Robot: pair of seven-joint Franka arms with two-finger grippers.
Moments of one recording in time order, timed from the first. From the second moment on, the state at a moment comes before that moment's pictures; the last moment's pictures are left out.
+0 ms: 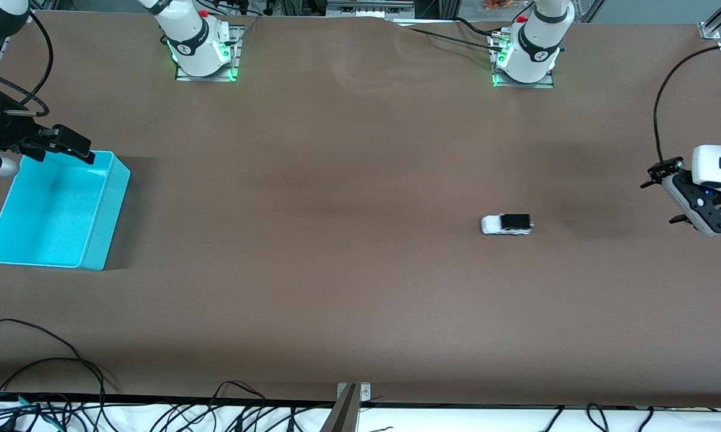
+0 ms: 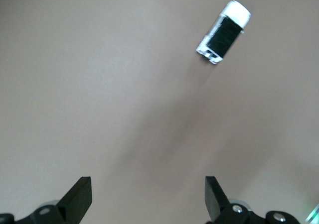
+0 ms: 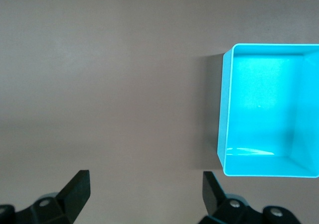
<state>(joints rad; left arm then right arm) 0.28 0.17 -0.11 -1.78 0.01 1.86 1.07 -0.06 0.03 0.07 -1.64 0.01 1.65 0.06</state>
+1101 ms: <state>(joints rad) -0.03 0.02 -0.03 -1.71 0.00 1.57 0.04 -0.06 0.03 0.07 -1.64 0.01 1.65 0.06</state>
